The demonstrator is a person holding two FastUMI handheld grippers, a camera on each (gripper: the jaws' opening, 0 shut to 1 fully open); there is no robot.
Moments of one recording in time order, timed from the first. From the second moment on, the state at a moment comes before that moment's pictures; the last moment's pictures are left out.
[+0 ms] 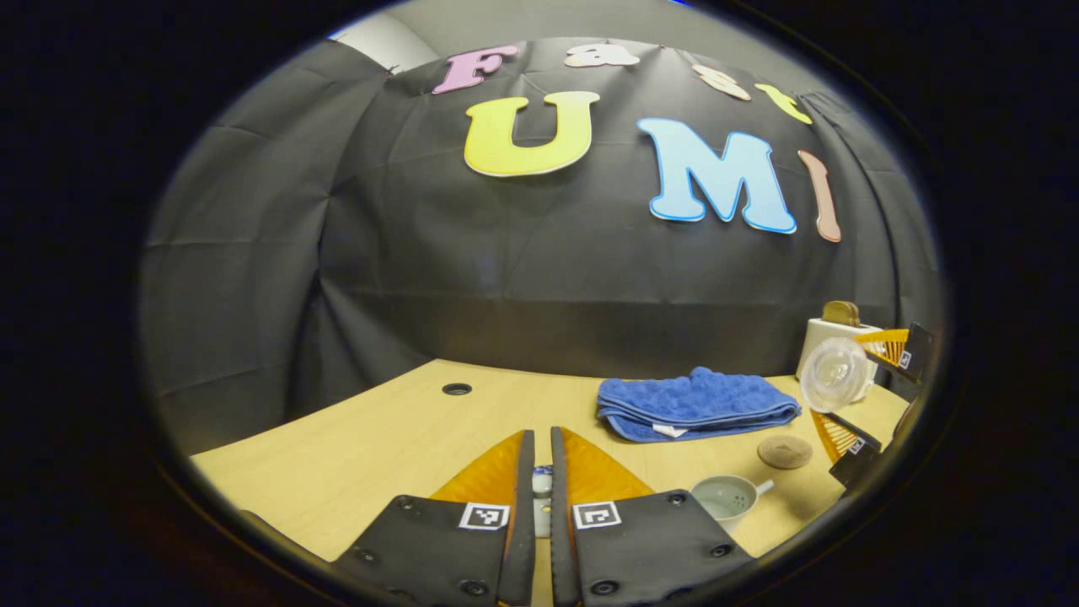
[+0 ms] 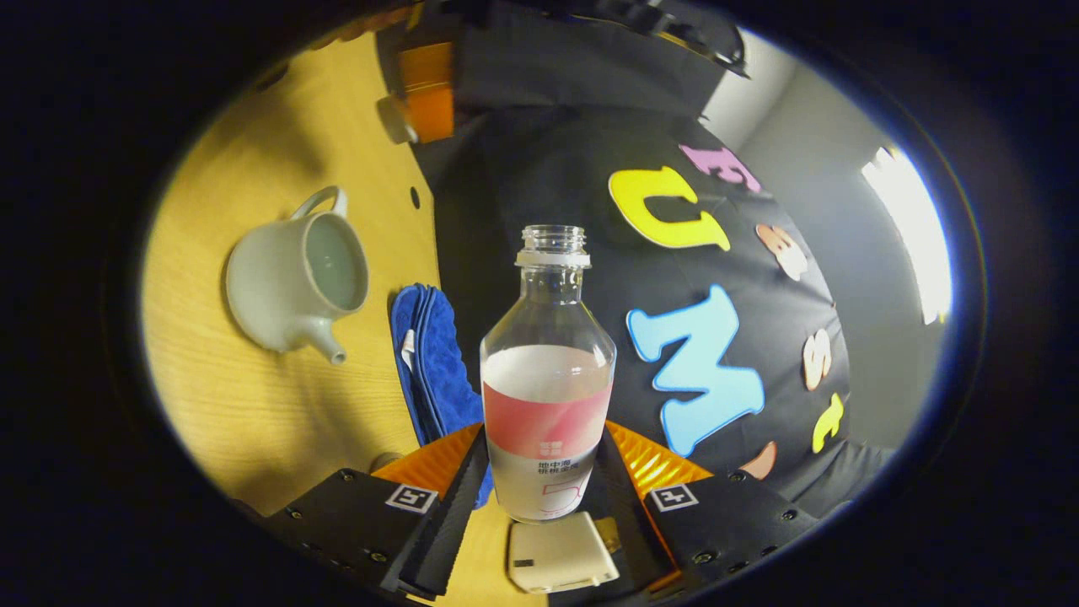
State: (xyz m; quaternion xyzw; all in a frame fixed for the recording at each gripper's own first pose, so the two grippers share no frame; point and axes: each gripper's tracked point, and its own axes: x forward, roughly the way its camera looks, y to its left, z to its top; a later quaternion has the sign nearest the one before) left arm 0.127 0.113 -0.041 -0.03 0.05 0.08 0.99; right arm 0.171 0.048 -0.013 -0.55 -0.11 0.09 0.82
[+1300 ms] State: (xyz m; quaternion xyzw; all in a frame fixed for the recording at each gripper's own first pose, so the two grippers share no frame) left arm 0.129 0.110 -0.049 -0.03 0.06 0.08 0.99; right arm 0.228 0.017 -0.077 -0.04 0.11 0.09 0.99
